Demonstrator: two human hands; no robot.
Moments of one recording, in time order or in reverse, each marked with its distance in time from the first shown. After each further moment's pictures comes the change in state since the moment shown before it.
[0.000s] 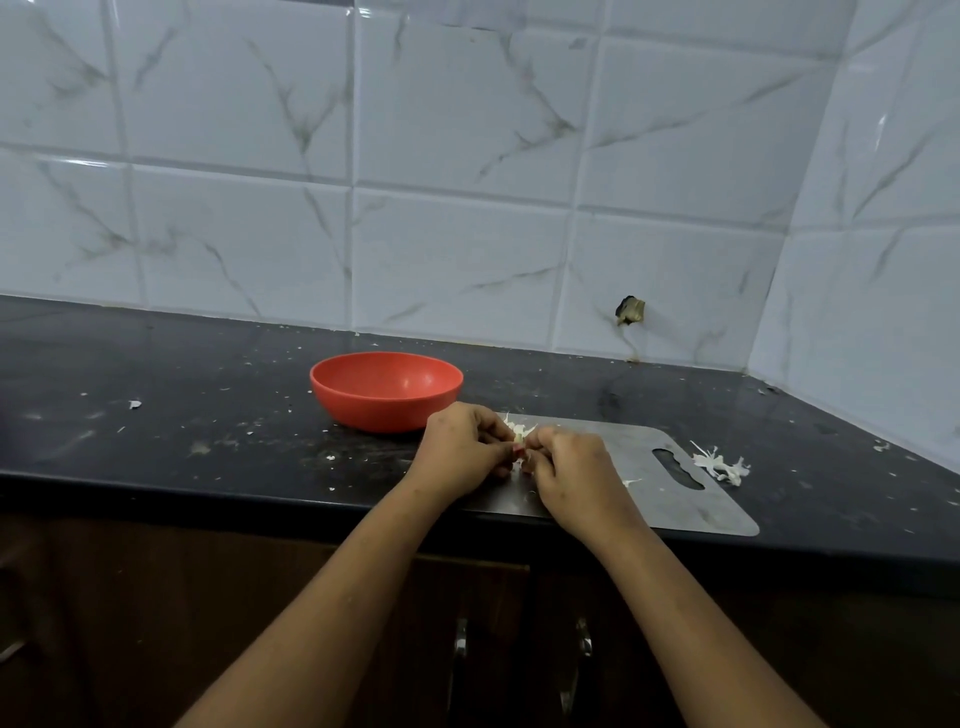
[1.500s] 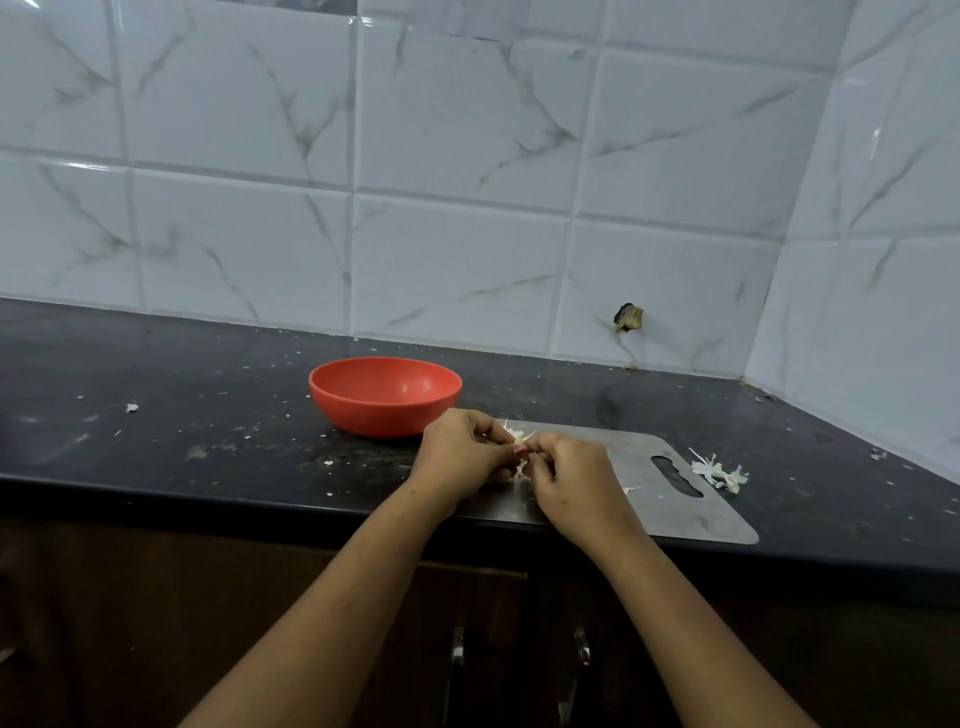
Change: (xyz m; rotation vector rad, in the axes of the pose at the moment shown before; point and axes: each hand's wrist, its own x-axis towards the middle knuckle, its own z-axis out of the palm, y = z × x) left_hand 0.002 0.002 0.005 -0.260 0.013 -0.163; right_hand -0.001 -0.001 -0.001 0.002 0.014 0.004
